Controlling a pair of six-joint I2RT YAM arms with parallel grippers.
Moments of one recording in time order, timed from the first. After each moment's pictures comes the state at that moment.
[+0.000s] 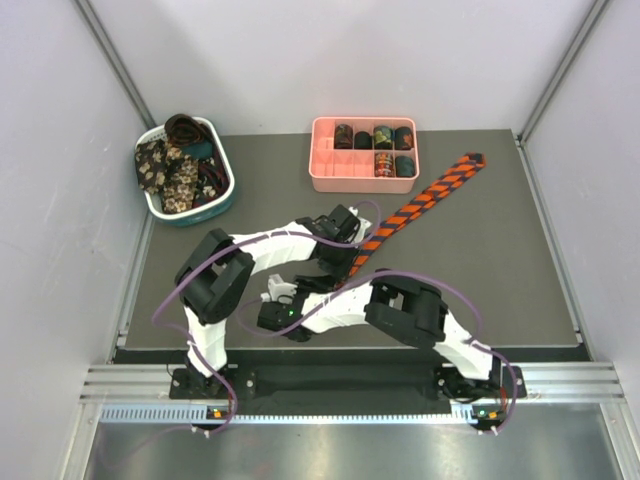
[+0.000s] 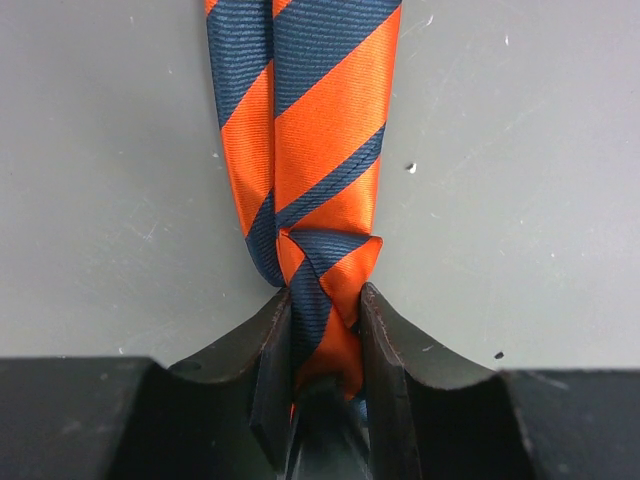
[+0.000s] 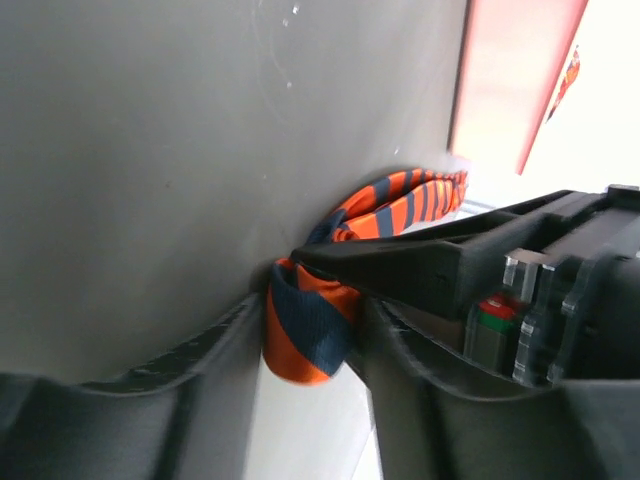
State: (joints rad) left arm -0.79 1.91 1.26 -0.48 0.12 -0.19; right arm 1.33 2.25 1.47 -0.65 1.11 -0.04
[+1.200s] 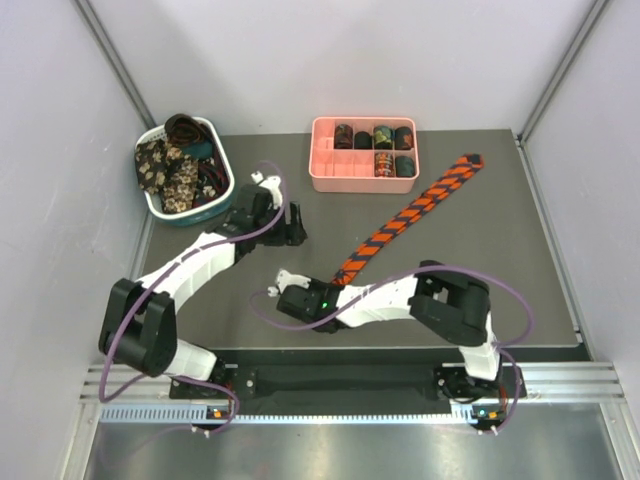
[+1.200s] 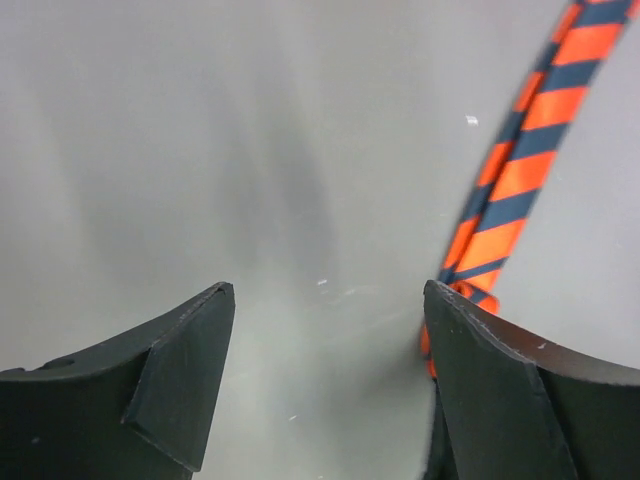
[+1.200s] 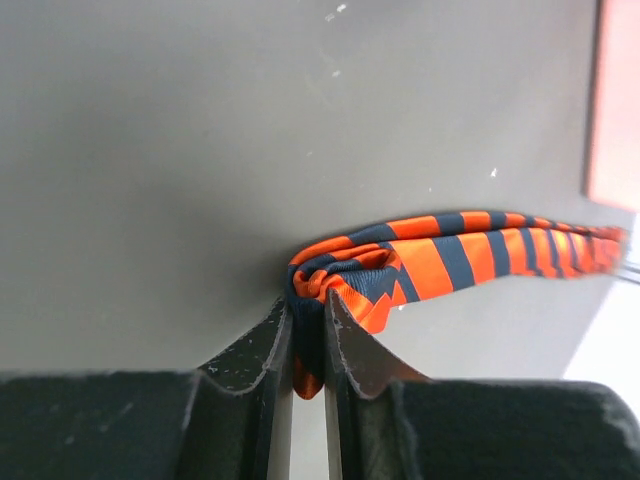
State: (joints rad) left arm -0.42 1.45 0.97 -0.25 0.14 -0.34; right arm 1.28 1.99 1.19 -0.33 0.80 -0.11
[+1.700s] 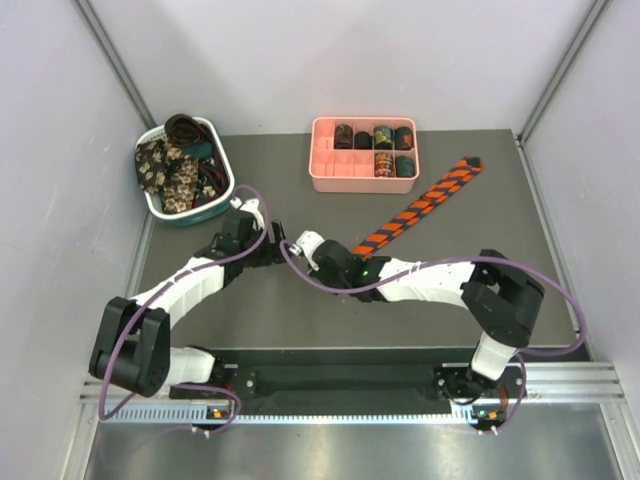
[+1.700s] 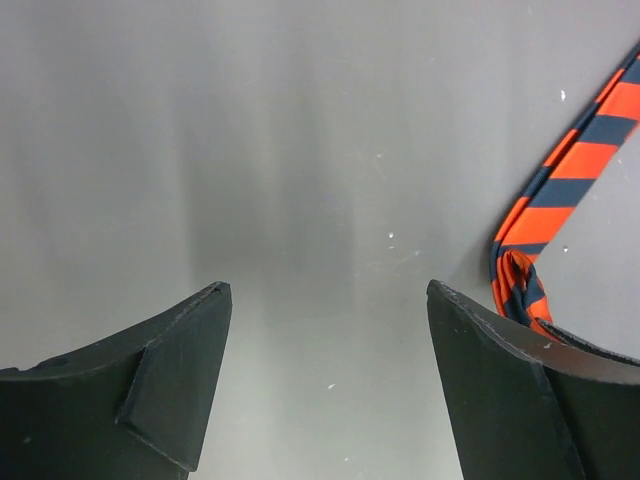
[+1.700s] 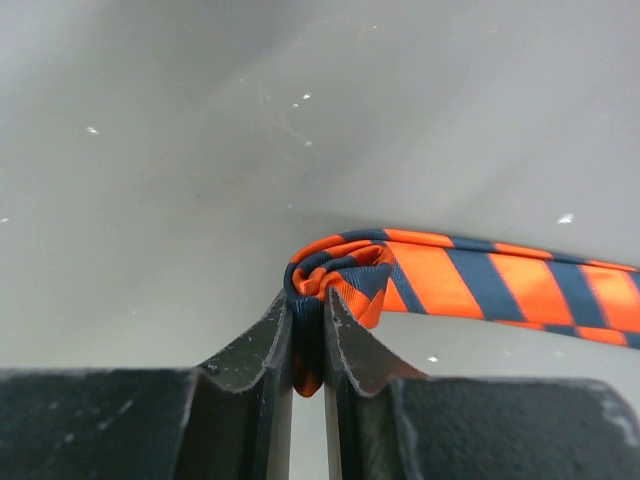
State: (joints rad) left arm -0.32 1.31 0.68 -0.11 0.13 -0.45; right arm 1.06 1.72 1.03 -0.12 0.30 -0.04
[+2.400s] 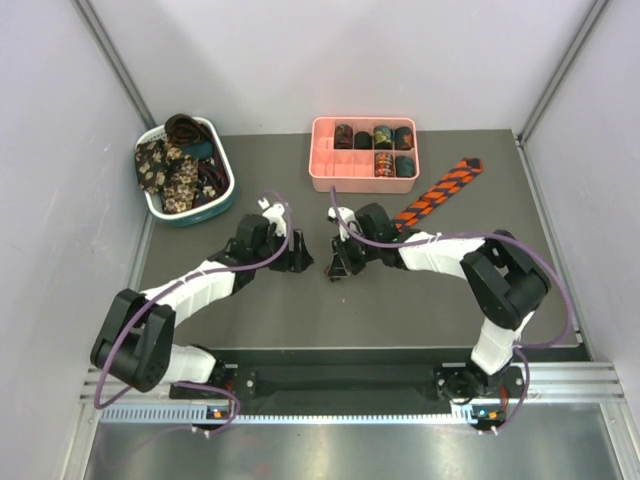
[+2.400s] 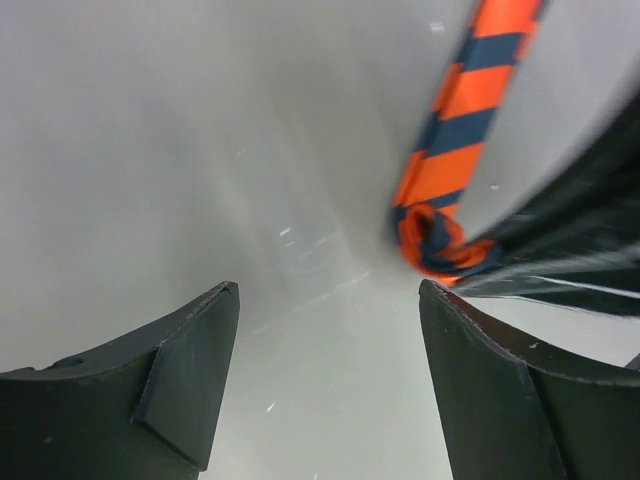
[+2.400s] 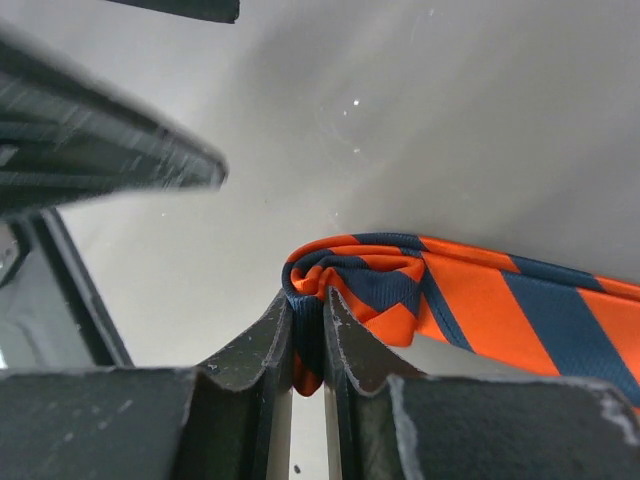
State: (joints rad) left arm -0.43 1.34 0.64 0.04 0.26 -0.35; right arm 0.70 1.75 0.97 0.01 -0.48 0.18
